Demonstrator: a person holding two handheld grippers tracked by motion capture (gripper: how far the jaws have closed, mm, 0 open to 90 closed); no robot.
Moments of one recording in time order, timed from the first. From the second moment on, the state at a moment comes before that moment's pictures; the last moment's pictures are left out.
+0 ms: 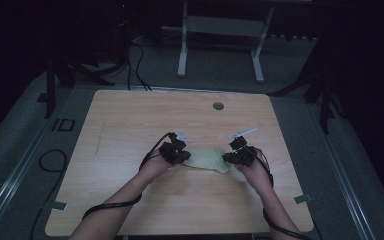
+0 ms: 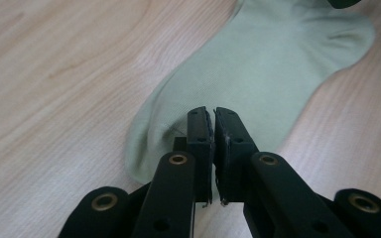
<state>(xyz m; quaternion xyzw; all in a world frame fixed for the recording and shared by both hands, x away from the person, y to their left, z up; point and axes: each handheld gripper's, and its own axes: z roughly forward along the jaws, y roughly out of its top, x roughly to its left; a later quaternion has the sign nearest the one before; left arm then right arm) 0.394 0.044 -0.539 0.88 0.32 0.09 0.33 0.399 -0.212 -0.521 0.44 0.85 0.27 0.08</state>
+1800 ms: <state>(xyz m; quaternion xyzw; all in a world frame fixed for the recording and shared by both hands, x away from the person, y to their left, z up) 0.387 0.057 -0.532 0.84 0.36 0.07 0.39 0.400 -0.217 -0.523 0.39 0.85 0.33 0.10</state>
